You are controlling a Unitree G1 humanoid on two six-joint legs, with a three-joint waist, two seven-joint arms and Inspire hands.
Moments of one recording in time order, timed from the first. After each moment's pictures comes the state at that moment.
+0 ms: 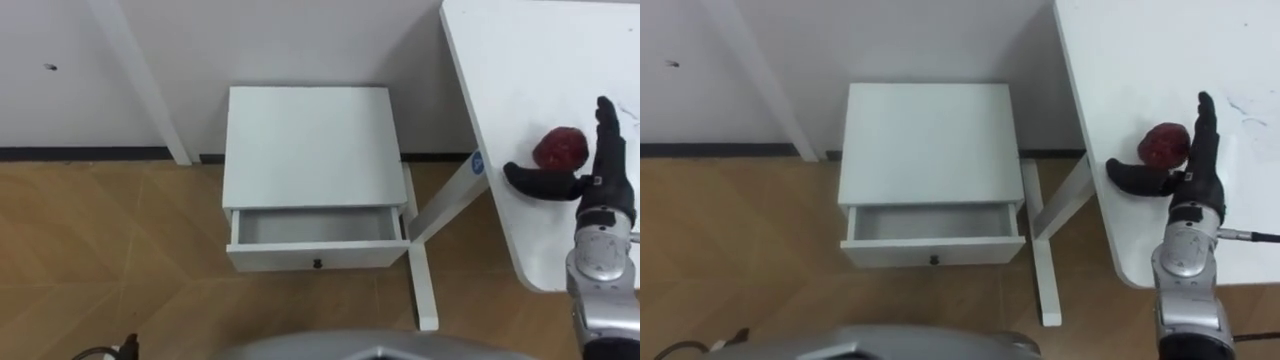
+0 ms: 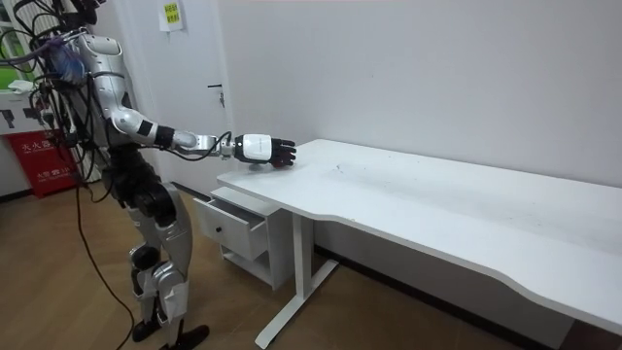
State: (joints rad) left arm 0.29 0.24 0.14 1.04 0.28 -0.01 0.14; right arm 0.15 -0.33 -0.23 0.46 -0.15 -0.16 -0.26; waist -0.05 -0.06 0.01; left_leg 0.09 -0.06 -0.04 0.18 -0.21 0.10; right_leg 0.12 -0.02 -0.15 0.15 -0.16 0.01
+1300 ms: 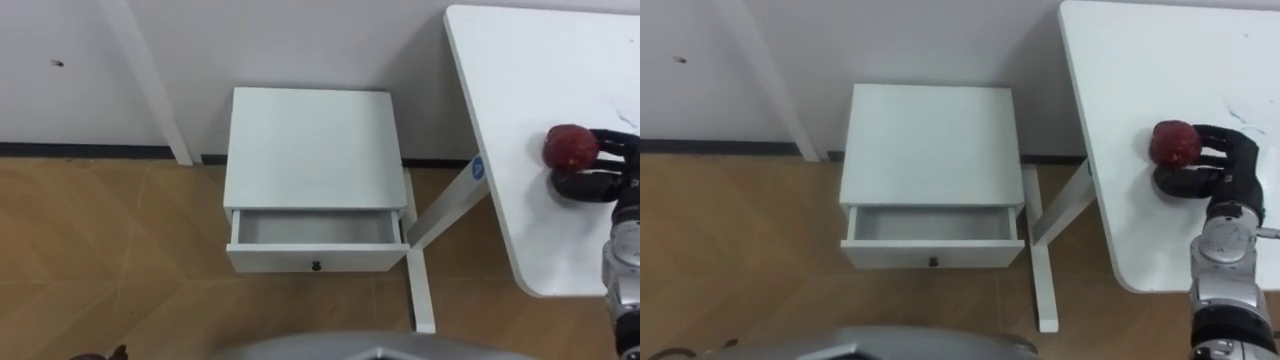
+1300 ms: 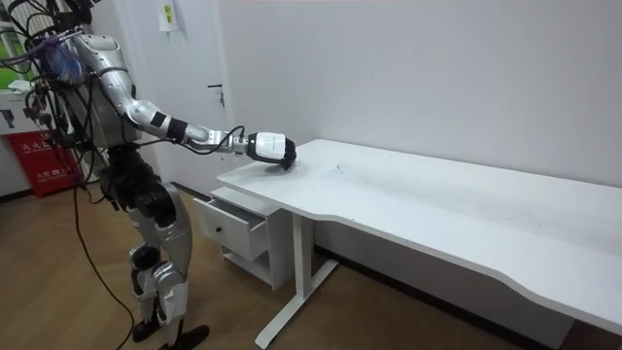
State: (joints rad) left arm 0.30 0.26 0.17 1.06 0.32 0.00 0.12; right arm 0.00 -0.46 -0.26 0.72 -0.11 -0.15 -0.21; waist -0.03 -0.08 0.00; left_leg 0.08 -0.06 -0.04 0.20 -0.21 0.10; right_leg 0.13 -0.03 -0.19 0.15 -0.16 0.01
